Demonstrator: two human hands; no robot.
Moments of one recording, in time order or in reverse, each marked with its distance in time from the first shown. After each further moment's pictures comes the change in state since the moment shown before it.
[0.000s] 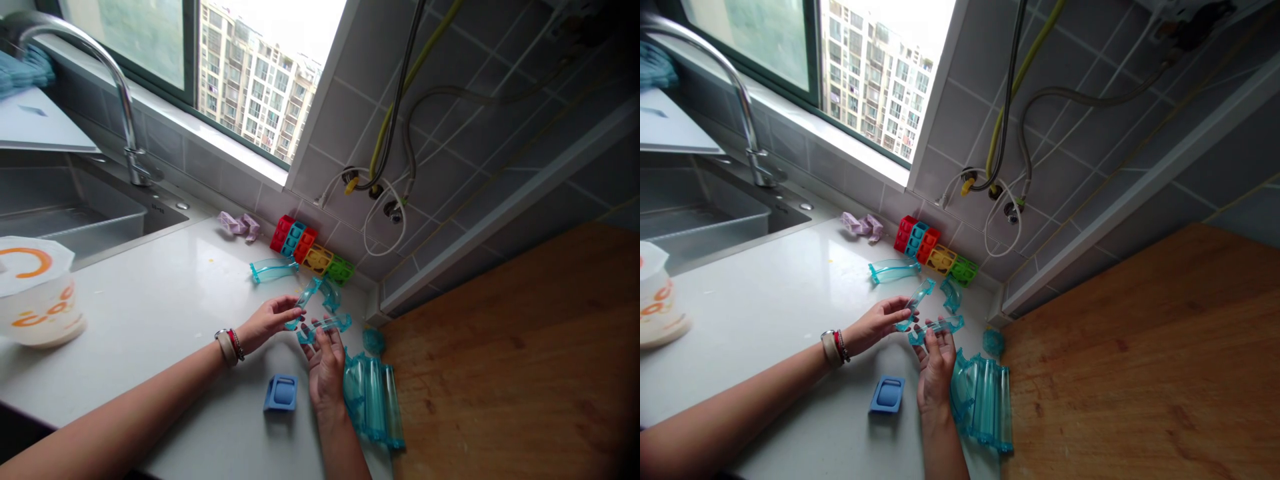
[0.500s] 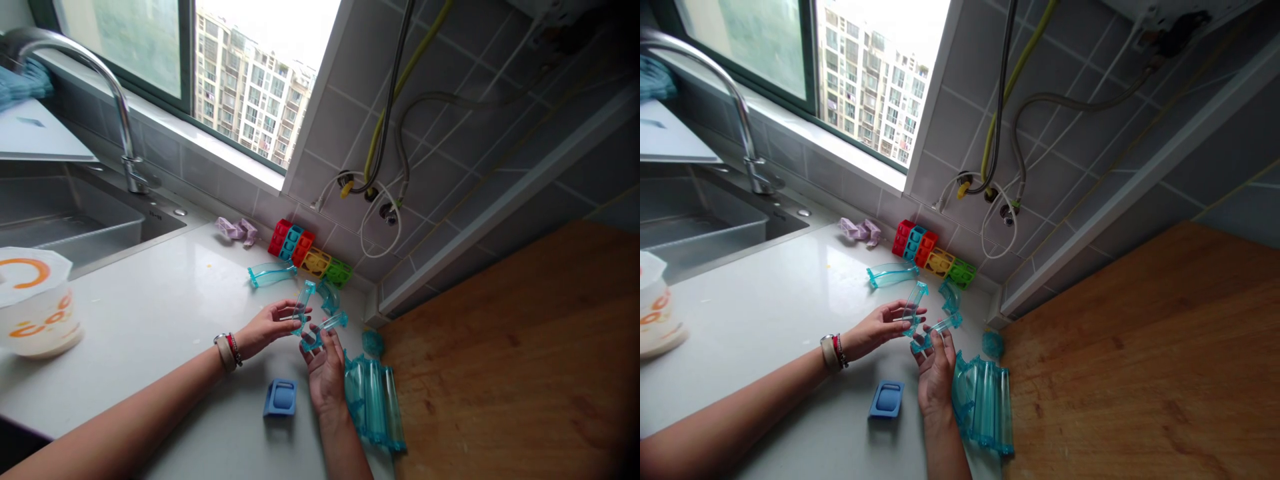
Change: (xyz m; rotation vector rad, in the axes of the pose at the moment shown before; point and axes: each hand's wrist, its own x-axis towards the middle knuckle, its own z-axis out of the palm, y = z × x) left_hand -0.006 0.007 0.003 0.034 -0.118 0.020; right_hand -0.003 -0.009 0.005 0.108 0.019 0.077
